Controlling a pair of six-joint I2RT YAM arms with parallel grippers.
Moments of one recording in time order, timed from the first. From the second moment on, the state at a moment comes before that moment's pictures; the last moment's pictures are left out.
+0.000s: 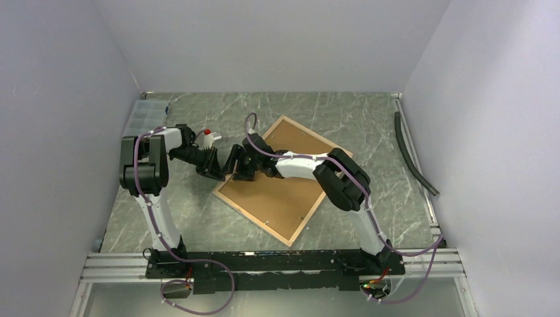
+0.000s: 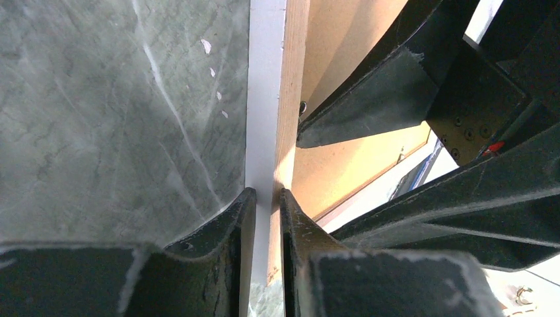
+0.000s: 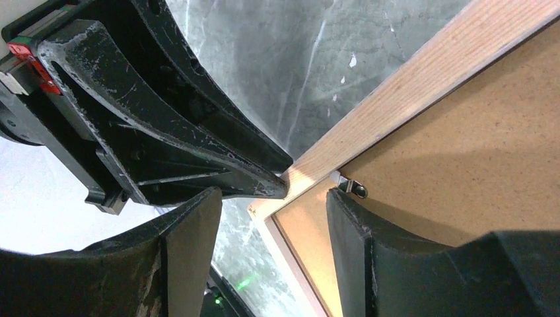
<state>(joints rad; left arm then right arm) 0.04 2.03 1.25 -0.86 0.89 0.45 0.87 2.18 1.44 0.08 -0.24 1.08</state>
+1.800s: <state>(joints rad) -0.02 1.98 1.24 -0.89 0.71 0.53 0.35 1.37 0.65 -0.26 -0.07 0.91</state>
